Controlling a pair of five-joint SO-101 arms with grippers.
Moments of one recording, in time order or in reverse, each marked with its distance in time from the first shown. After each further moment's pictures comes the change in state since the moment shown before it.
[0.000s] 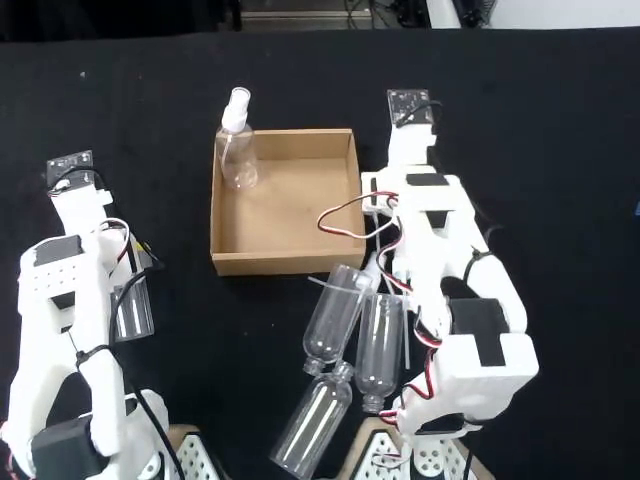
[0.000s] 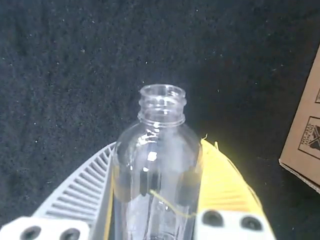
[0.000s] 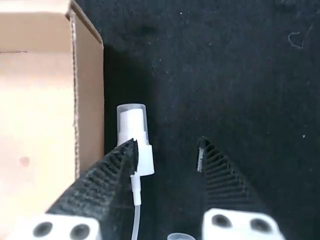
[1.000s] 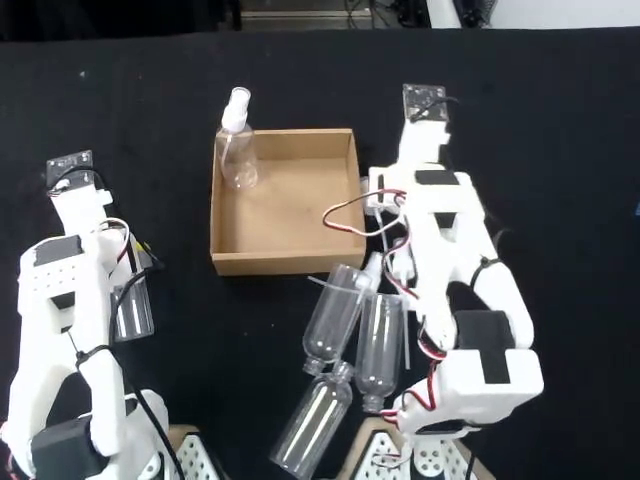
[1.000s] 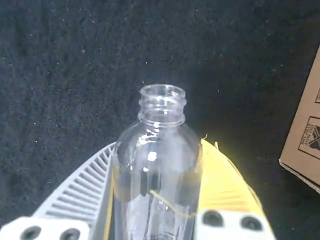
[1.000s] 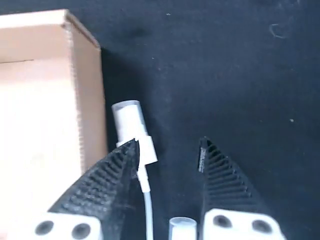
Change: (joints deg) left arm 0.0 0.0 0.0 0.0 0.0; right arm 0.4 -4.4 0.0 4.2 -3.4
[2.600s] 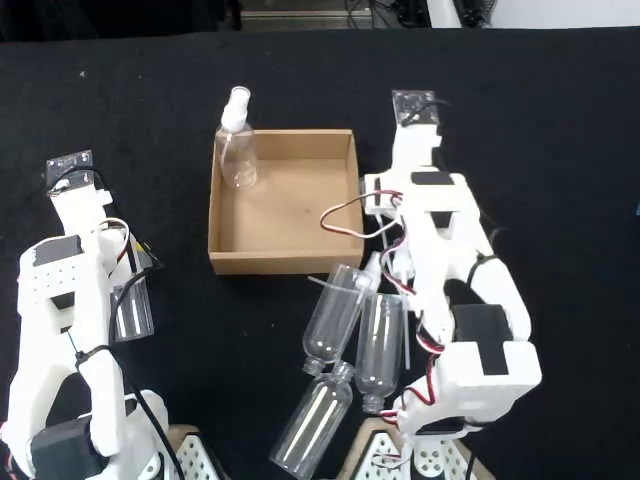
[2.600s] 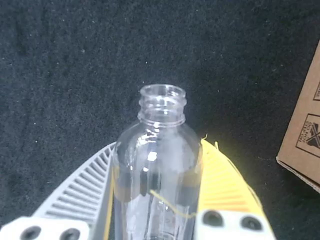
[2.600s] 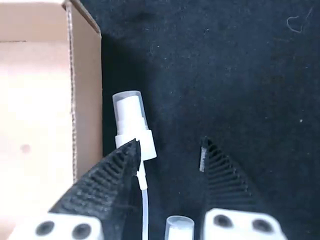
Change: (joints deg) left arm 0.0 0.0 0.0 0.0 0.0; right arm 0.2 2.2 0.0 0.0 3.4
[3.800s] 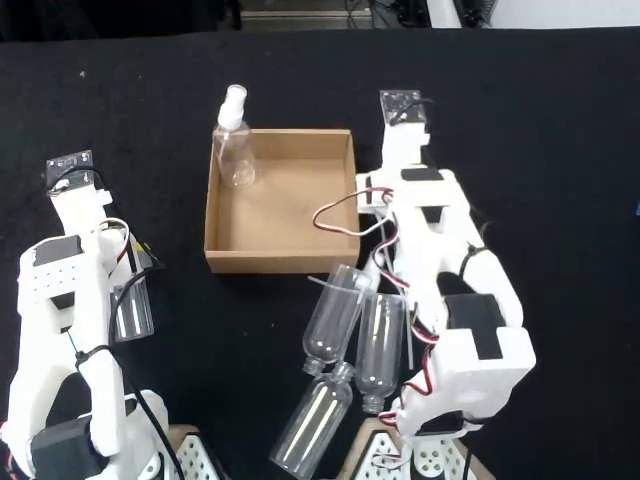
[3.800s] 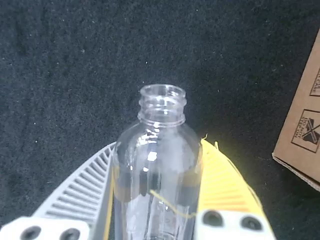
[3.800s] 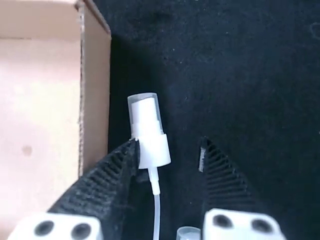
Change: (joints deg) left arm 0.0 0.0 0.0 0.0 0.0; right arm -1.6 4.3 -2.9 0.0 0.1
